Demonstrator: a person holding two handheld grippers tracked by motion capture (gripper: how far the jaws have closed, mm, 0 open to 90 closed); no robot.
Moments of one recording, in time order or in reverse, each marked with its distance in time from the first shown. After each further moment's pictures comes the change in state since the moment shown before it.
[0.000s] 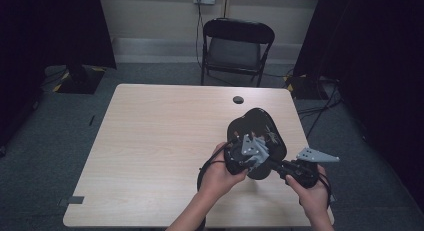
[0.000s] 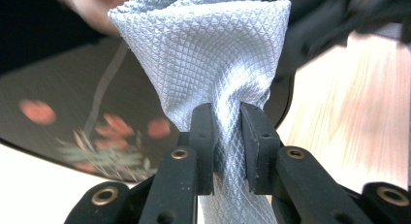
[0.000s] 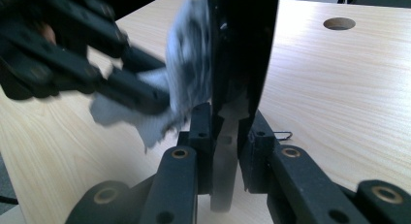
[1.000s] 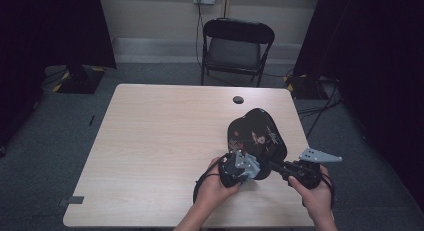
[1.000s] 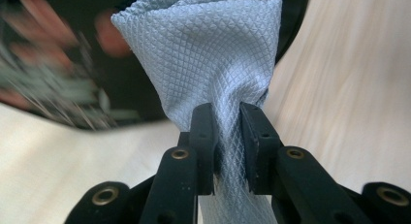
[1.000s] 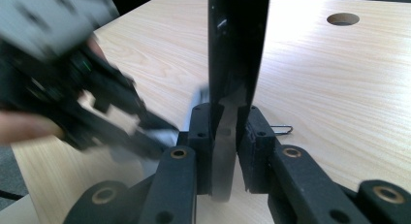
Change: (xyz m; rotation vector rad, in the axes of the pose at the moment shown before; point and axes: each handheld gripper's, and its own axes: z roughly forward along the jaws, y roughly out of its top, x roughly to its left) left arm -0.006 -0.033 0.014 0.041 -0.033 -0.033; right arm -0.002 0.000 -0.006 0.019 0.018 0.000
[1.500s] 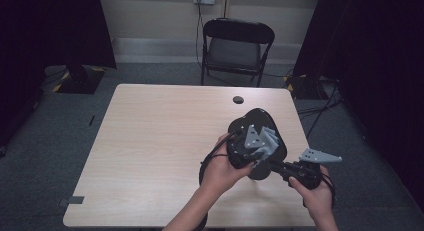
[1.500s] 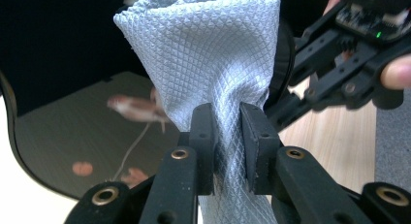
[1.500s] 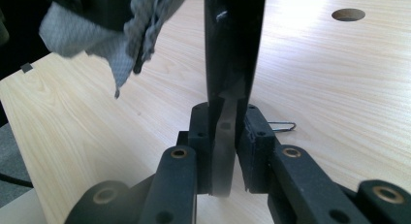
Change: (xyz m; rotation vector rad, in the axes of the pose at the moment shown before) left arm -0.005 0.078 -0.055 -0.147 0.040 0.080; right arm -0.001 -0.001 -0.001 0.012 0.015 -0.001
